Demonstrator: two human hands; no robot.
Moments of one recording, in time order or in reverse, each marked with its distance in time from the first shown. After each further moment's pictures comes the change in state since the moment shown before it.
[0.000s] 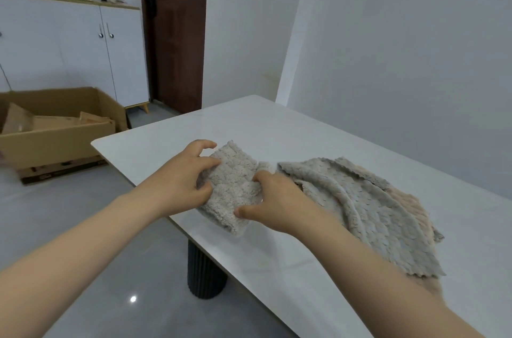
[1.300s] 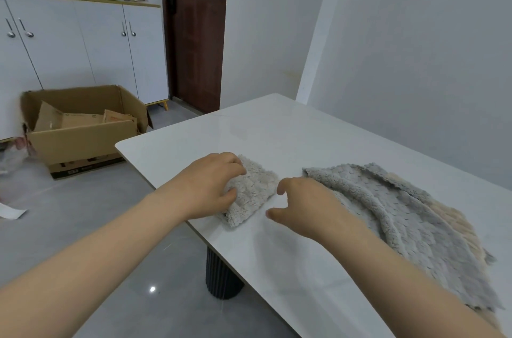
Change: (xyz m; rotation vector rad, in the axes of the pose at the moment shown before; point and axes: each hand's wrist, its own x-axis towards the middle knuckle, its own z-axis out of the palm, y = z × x) left_hand 0.018 -0.012 -0.003 0.204 -0.071 0.120; right_hand 0.031 -0.001 0.006 -0.293 0.035 -0.019
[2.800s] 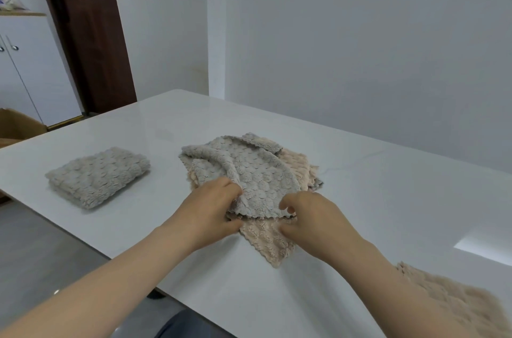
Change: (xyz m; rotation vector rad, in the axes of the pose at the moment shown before) left_hand 0.025 0.255 0.075 -0.067 -0.059 0.153; right_hand -0.196 0.211 -0.009 0.042 0.145 0.163
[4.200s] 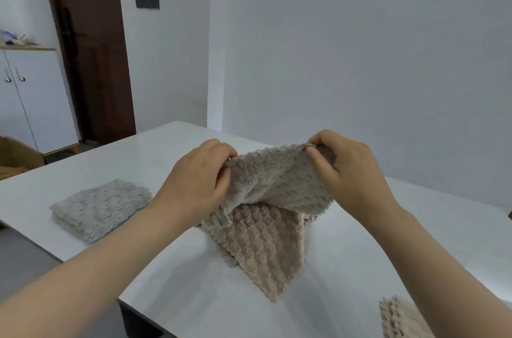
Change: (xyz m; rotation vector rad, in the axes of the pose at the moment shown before) left_hand 0.010 0.011 -0.101 -0.061 0.545 0.106; right_hand 0.016 -0.004 -0.115 0.184 0.638 -0.154
